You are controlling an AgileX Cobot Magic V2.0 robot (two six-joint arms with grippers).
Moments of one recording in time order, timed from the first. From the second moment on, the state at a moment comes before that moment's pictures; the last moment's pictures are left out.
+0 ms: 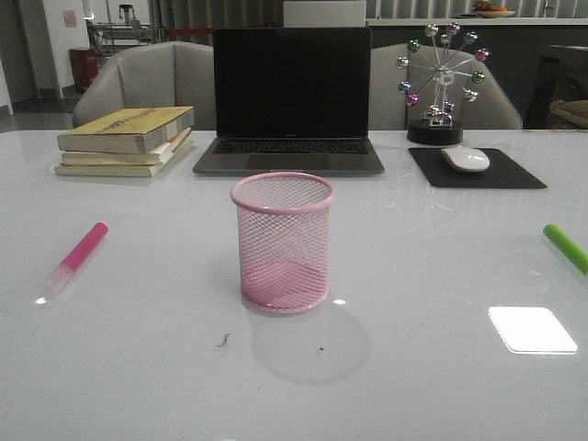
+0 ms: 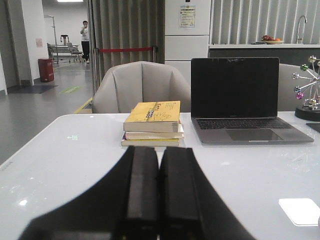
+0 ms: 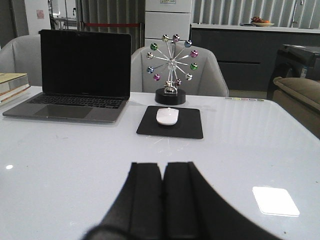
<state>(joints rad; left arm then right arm) -0.10 0.00 0.00 -0.08 -0.01 0.08 0.01 -0.01 0.03 -0.05 0.01 0.07</state>
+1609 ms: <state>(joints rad) -0.10 0.23 -0.64 -0.08 0.45 0.08 0.01 0.26 -0.66 -0.05 0.52 0.07</state>
